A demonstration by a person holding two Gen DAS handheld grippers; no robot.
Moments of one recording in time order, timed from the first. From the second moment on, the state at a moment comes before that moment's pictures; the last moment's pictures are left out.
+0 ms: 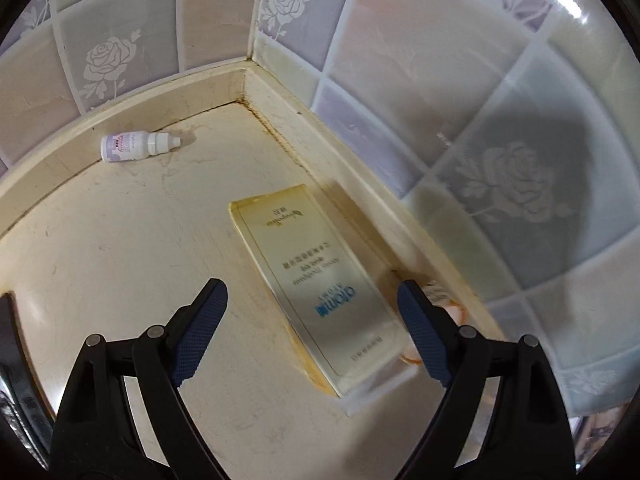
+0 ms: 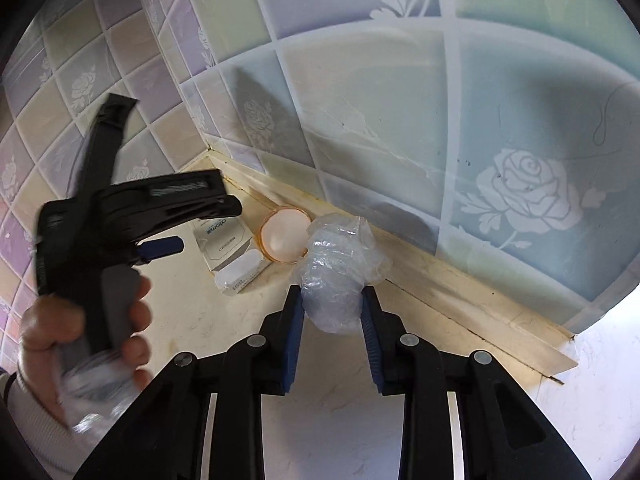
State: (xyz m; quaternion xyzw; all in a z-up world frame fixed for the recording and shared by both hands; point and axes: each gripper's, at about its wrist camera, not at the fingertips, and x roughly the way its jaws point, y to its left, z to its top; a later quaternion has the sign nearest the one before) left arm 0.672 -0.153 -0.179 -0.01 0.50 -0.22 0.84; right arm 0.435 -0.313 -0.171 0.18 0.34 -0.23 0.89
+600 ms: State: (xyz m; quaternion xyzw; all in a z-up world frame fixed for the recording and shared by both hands) left arm 0.672 -0.136 -0.191 -0.01 0.52 -0.24 0.82; right arm 0.430 -0.293 -0.192 0.20 0.35 -0.20 0.89
